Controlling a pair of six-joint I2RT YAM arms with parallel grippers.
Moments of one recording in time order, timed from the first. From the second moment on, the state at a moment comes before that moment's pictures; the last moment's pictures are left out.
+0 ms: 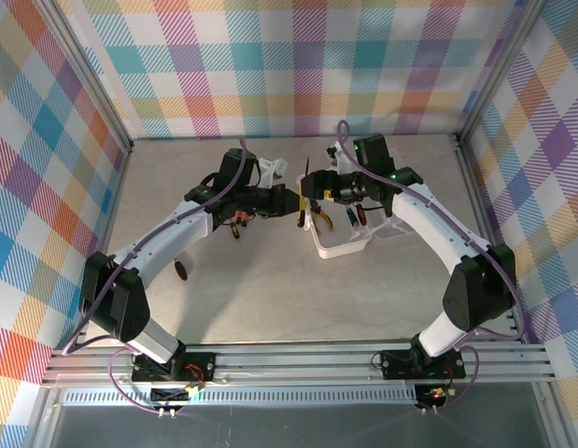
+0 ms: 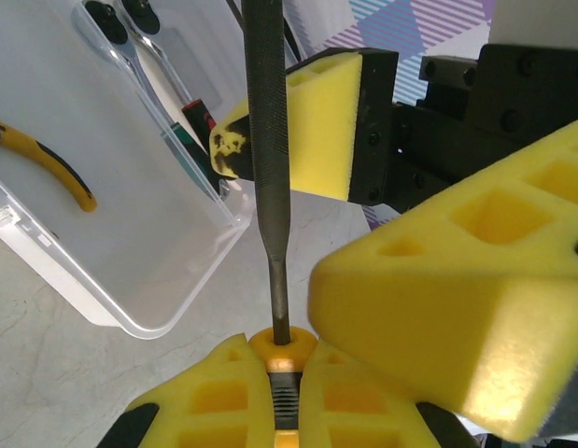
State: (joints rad) left arm -0.53 1.56 1.29 -0.35 0.70 -0.59; right arm 0.43 1.59 1.40 -0.53 -0.65 0.44
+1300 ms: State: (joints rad) left arm -0.33 1.49 1.38 -0.71 0.34 -0.49; right arm 0.12 1.55 1.54 -0.84 -0.42 0.18
